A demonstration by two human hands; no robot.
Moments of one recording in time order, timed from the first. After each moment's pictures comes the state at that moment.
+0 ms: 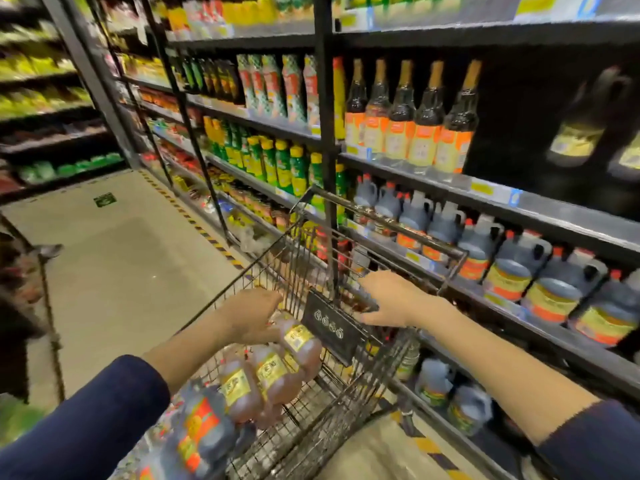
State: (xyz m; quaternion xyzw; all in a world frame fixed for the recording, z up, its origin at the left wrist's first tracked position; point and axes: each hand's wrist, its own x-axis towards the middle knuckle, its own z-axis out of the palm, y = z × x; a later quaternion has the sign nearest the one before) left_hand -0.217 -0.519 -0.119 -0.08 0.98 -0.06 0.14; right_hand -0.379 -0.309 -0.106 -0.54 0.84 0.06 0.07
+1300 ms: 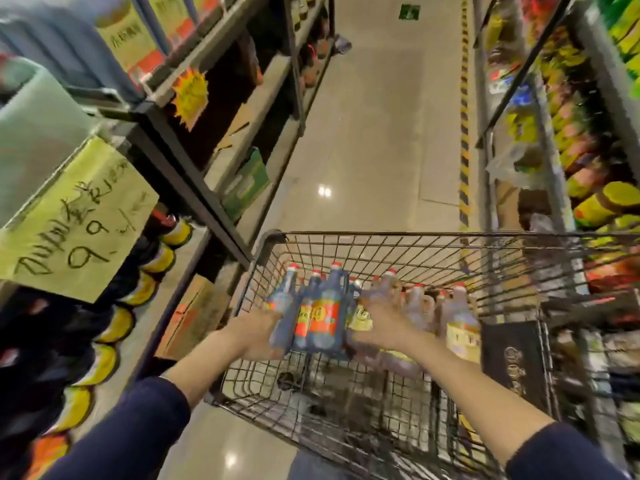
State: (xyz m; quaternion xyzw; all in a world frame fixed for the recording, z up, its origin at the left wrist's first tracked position) left_hand -0.020 -0.578 -0.283 -0.59 0.70 0.32 0.25; right_hand -0.259 -0.596 -0.298 -0.69 0.58 0.09 0.44
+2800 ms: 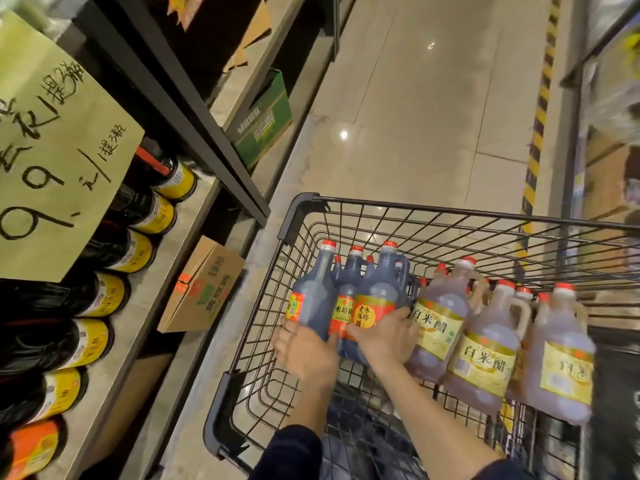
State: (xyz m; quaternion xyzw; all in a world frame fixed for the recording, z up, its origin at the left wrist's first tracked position) left_hand -0.053 -0.580 -0.475 -0.91 0.30 0.28 0.05; right_hand -0.144 -0.614 -0.472 -0.43 0.84 0.04 0.32
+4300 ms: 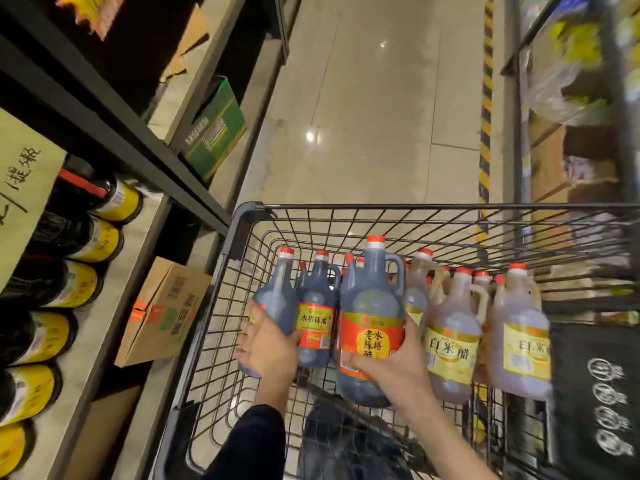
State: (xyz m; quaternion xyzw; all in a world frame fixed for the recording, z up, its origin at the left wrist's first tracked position) left_hand -0.046 -0.608 -0.489 -0.89 0.34 0.30 0.03; right_hand -0.215 -0.583 -0.430 -0.30 0.73 -0.27 0.55
